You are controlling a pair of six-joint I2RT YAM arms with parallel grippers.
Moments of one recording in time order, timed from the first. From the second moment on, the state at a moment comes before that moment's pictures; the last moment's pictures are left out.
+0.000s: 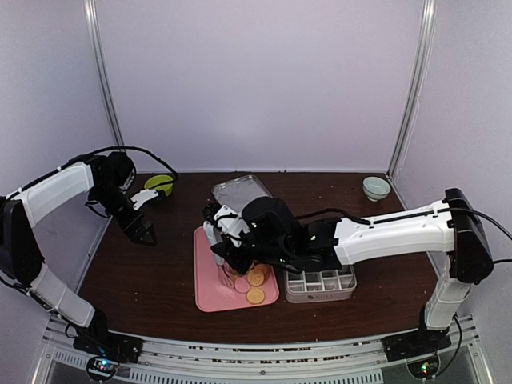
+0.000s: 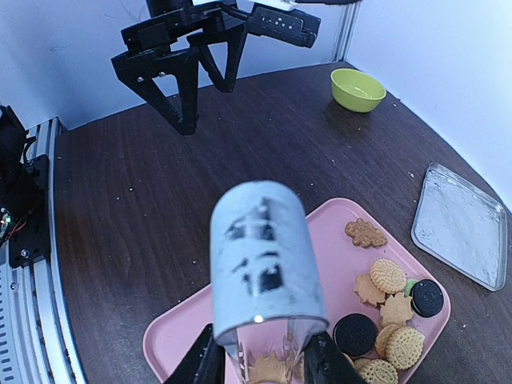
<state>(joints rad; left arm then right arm) -0.18 1.48 1.23 -1.13 0.28 0.57 1.21 1.79 1.31 0.02 0.17 0.00</state>
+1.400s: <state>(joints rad) -0.18 1.50 1.27 -1.14 0.30 0.57 0.90 1.18 0.94 -0.01 0.23 0.08</state>
